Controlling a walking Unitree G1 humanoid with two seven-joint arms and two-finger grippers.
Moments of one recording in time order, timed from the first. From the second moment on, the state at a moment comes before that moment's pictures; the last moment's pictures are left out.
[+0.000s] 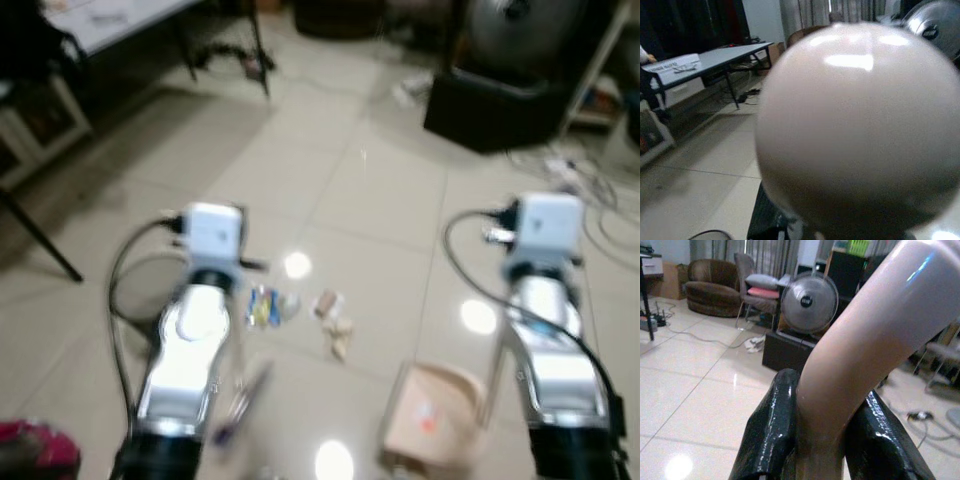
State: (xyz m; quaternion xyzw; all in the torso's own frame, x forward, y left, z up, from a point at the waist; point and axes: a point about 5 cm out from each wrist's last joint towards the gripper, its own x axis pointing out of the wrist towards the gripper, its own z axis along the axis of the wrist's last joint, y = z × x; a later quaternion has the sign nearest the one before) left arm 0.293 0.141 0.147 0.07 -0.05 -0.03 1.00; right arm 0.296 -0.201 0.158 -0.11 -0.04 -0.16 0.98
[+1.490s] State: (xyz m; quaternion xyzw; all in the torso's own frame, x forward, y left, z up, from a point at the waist) left arm 0.295 0.146 0.146 0.09 -0.05 -0.03 0.99; right arm 0.295 -0.198 0.147 -0.07 -0.02 -0.16 0.98
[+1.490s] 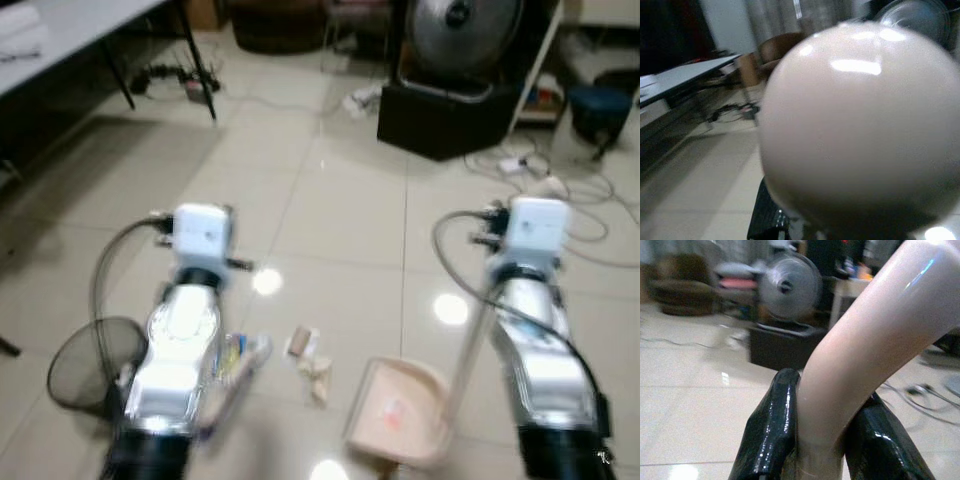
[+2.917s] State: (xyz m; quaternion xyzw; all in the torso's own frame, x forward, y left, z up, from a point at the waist) left arm 0.259 0.166 0.122 0.09 -0.08 0.03 0.99; right arm 0.310 -0.176 0.125 -0.12 -0.11 -0.06 0.98
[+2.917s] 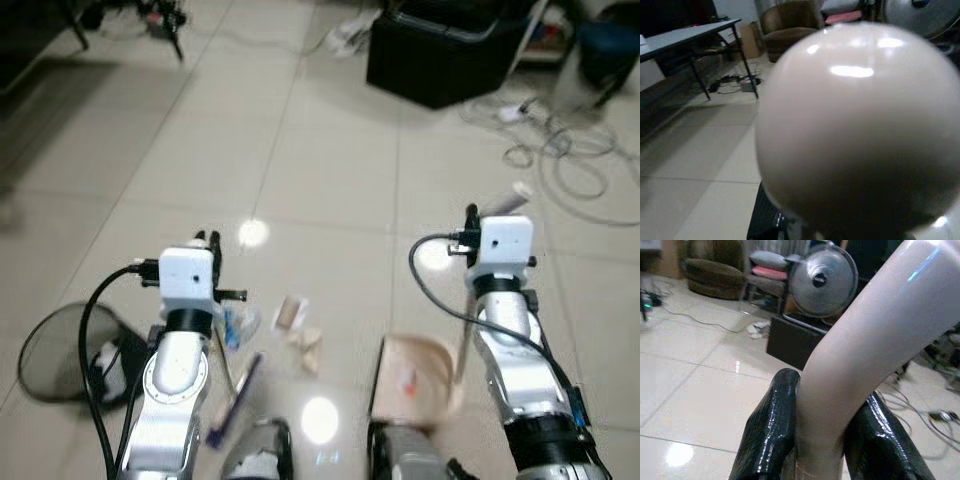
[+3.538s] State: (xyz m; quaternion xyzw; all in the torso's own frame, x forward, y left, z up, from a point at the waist) left arm 0.276 0.151 0.136 0.06 -0.14 0.05 0.99; right arm 0.336 -0.138 0.132 -0.16 -0.20 -0.01 0.97
